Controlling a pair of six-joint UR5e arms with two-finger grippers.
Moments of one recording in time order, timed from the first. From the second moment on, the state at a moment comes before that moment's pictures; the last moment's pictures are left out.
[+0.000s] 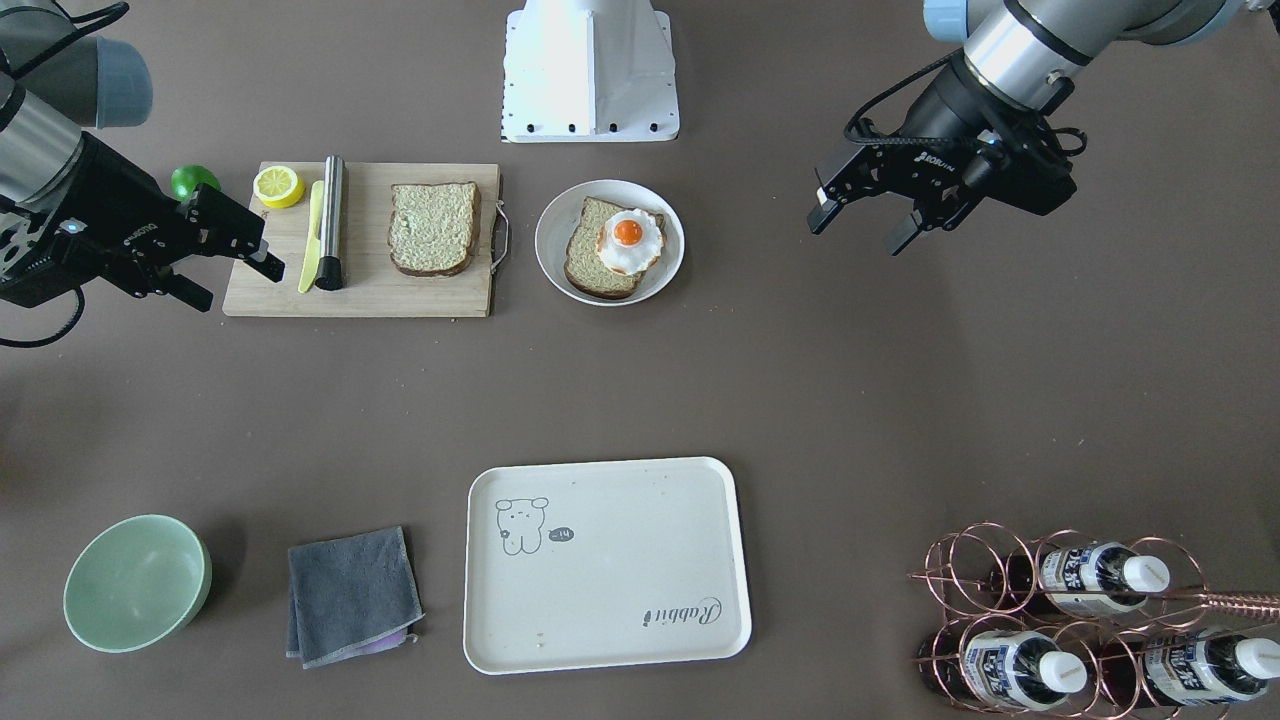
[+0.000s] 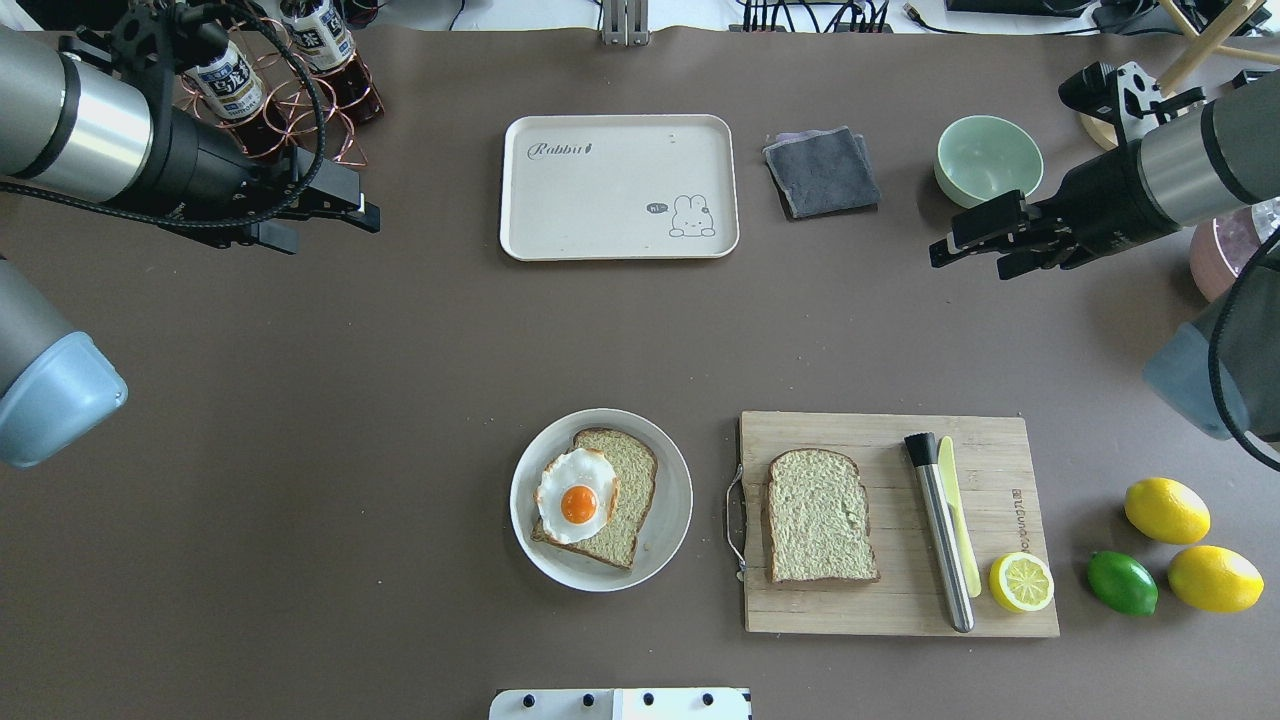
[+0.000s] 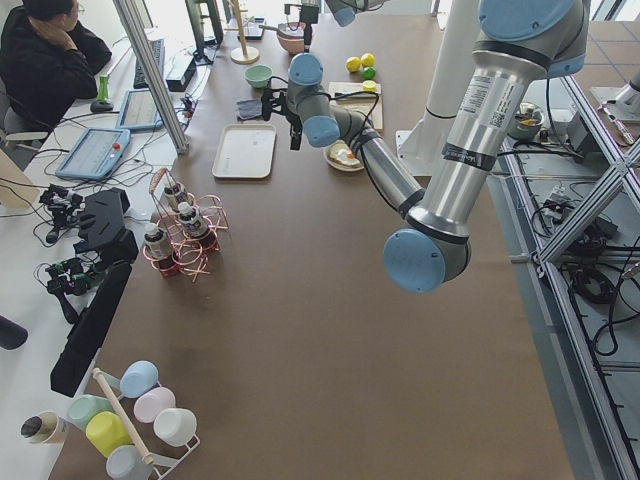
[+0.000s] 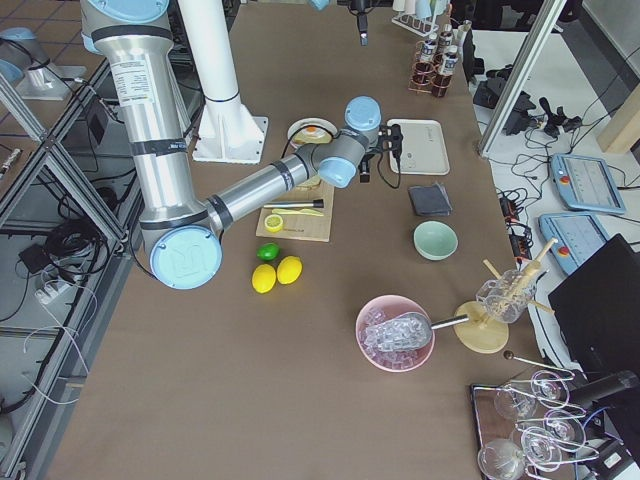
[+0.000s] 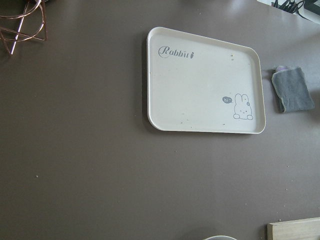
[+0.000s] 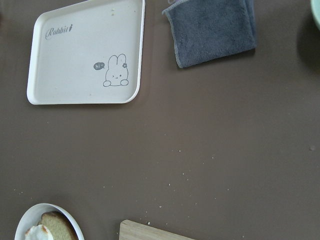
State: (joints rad) left arm -0.92 -1.92 -2.01 -1.91 -2.22 -1.20; right arm 0.98 -1.38 1.88 -1.01 2.39 1.07
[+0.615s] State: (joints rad) left arm -0.84 -1.91 -1.99 -1.92 -2.13 -1.20; right arm 0.75 -1.39 1.92 -1.01 2.23 1.21
